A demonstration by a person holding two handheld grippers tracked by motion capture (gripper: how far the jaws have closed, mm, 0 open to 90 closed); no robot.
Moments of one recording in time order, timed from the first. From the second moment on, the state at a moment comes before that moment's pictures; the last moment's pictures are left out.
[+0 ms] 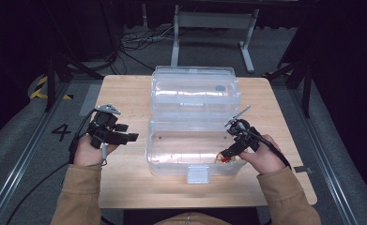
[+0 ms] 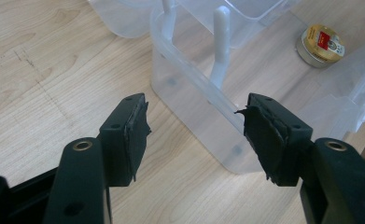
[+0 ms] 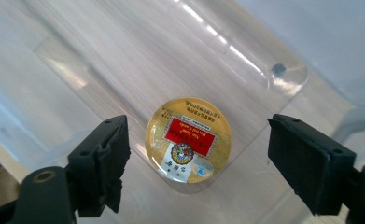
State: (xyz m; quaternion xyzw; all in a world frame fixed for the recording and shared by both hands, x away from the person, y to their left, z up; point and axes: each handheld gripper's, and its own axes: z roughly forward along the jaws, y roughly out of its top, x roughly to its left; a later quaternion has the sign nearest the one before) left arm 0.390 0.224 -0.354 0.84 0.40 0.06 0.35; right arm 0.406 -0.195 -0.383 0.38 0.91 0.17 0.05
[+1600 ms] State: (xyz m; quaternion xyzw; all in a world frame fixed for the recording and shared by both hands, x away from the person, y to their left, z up) left arm 0.379 0.216 -0.354 0.85 0.38 0.04 0.35; right arm 0.483 -0.156 -0.275 0.28 0.90 0.33 0.10
